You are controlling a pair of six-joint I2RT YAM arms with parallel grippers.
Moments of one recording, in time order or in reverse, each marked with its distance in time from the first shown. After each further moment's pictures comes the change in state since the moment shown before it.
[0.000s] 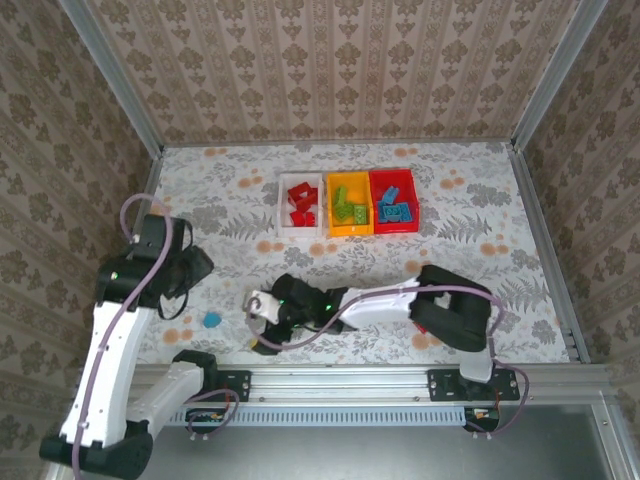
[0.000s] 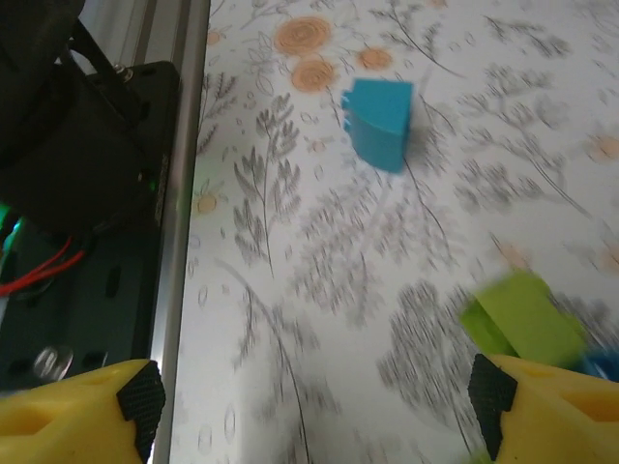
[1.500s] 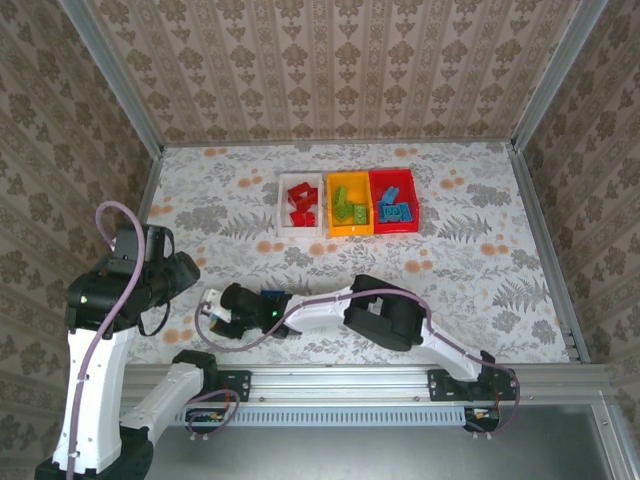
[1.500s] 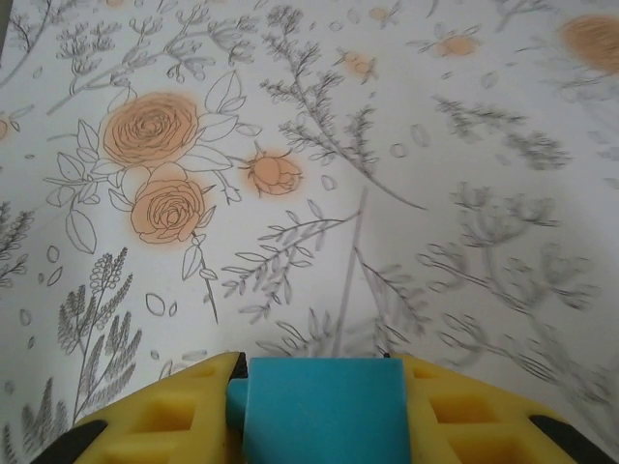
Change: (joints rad) left arm 0.007 -0.024 0.163 -0.142 -0.022 0.111; right arm 0.041 0.379 0.476 -0.068 0.249 0.048
